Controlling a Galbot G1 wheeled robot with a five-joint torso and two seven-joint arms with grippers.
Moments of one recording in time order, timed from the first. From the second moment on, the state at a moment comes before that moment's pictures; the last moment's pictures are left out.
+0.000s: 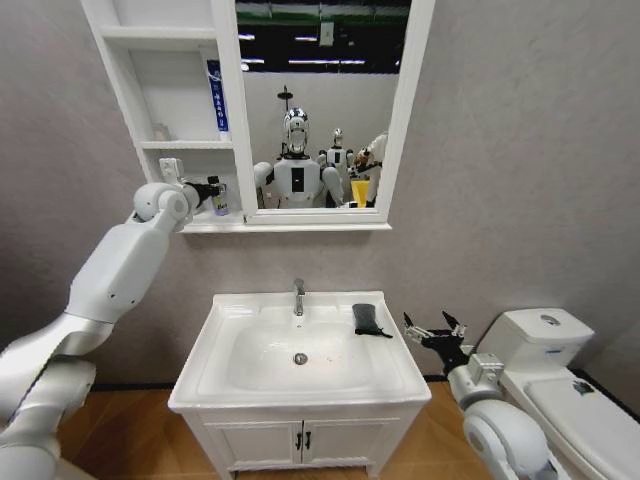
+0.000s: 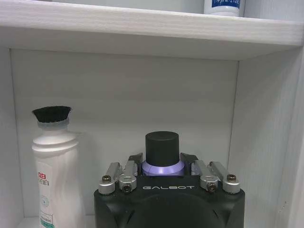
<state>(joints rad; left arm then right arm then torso) -0.08 -0.92 0.05 -1.31 -1.05 0.63 -0.29 -1.50 1.10 0.67 2.26 0.42 -0.35 0.23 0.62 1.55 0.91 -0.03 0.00</state>
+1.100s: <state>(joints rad) 0.14 -0.77 -0.09 -1.64 -1.11 0.59 -0.36 -1.50 1.07 0.64 2.28 0.44 -0.36 0.23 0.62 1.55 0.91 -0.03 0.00</state>
